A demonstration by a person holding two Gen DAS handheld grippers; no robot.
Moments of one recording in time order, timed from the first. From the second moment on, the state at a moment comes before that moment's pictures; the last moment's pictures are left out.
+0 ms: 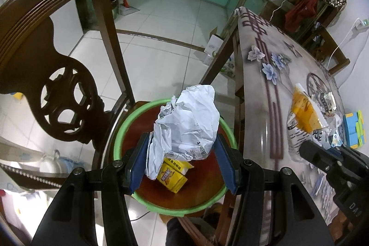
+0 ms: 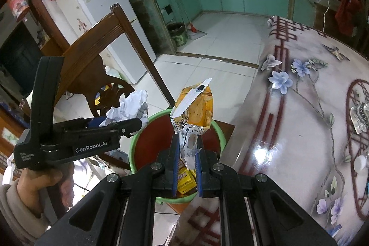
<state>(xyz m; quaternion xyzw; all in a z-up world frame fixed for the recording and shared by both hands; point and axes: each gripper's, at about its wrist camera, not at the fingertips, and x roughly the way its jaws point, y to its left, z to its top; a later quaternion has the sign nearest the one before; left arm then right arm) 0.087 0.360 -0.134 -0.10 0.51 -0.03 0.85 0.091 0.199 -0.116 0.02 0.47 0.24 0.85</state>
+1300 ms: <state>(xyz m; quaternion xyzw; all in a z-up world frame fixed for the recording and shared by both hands) 0.079 0.282 -0.115 -0.08 0.50 -0.08 0.86 0.054 0.039 -0.107 0.04 0.47 0.10 0.88</state>
